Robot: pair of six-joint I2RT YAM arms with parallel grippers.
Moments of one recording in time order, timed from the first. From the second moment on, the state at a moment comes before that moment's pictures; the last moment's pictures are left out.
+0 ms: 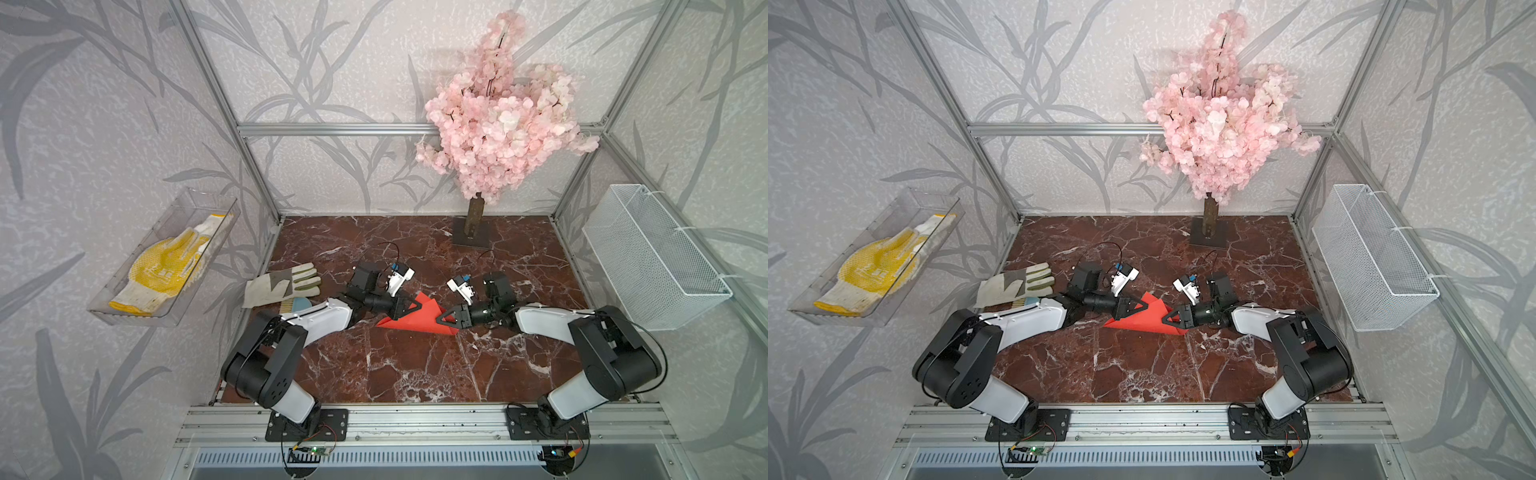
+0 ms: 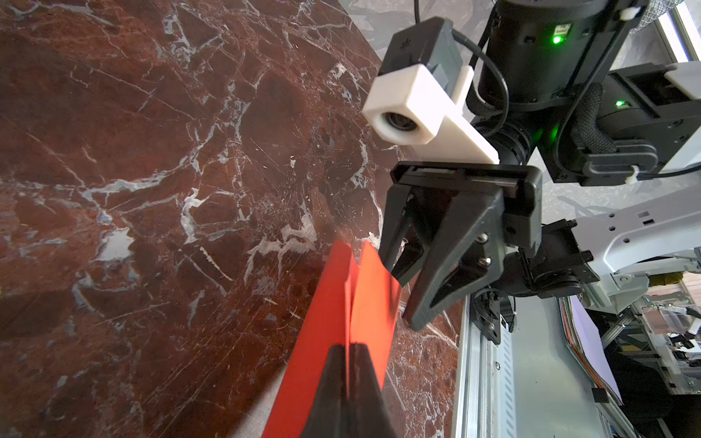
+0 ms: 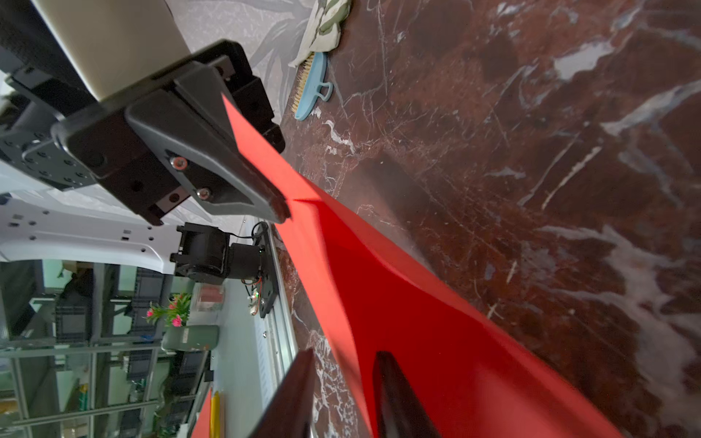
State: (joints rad) left arm -0.47 1.56 0.75 0.15 0.83 -0.21; right arm 0.39 1.58 0.64 0.12 -1.01 0.38
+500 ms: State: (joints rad) left arm -0.47 1.59 0.77 0.14 0.85 -0.22; right arm 0.42 1.55 0.73 -0.14 -0.89 0.18
